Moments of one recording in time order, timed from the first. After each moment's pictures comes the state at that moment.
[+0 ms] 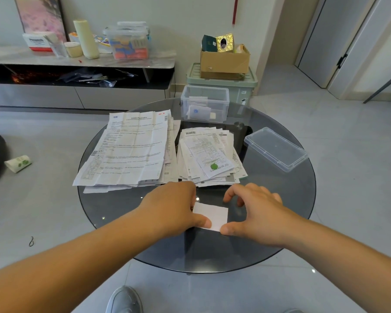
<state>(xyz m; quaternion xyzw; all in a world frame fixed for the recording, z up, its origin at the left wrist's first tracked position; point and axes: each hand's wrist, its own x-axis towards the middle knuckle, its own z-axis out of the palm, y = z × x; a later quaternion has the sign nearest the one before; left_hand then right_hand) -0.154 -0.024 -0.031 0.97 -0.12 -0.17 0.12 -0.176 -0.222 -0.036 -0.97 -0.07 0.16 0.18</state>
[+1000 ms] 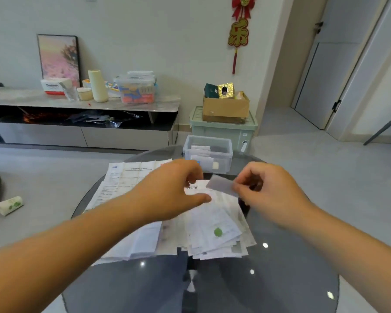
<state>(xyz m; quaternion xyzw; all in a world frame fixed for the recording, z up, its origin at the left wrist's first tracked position) -0.047 -0.008 0.034 0.95 -0.22 0.04 0.22 -0.067 -0.232 0.032 -0.91 -0.11 -0.08 0.39</state>
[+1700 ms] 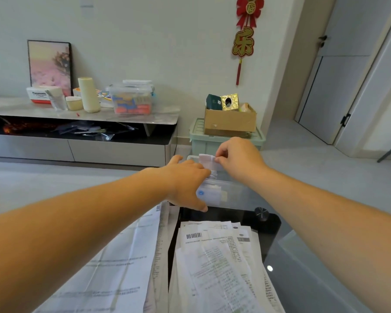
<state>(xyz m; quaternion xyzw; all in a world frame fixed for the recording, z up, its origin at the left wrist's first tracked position) 0.165 -0.029 -0.006 0.95 -0.30 -0.03 -0.09 0.193 -0.199 0.004 -0.97 -0.10 -0.15 0.18</state>
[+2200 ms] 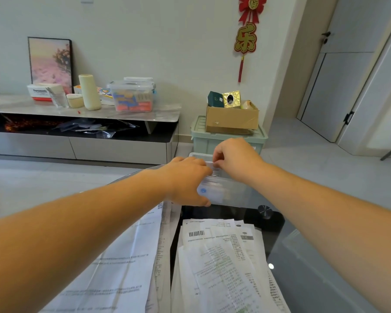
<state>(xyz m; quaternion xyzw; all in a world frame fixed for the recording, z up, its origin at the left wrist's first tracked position) 0.167 -0.024 -0.015 0.95 -0.32 0.01 -0.04 0.192 -0.190 0.006 -0.98 -0.13 -0.08 0.11</state>
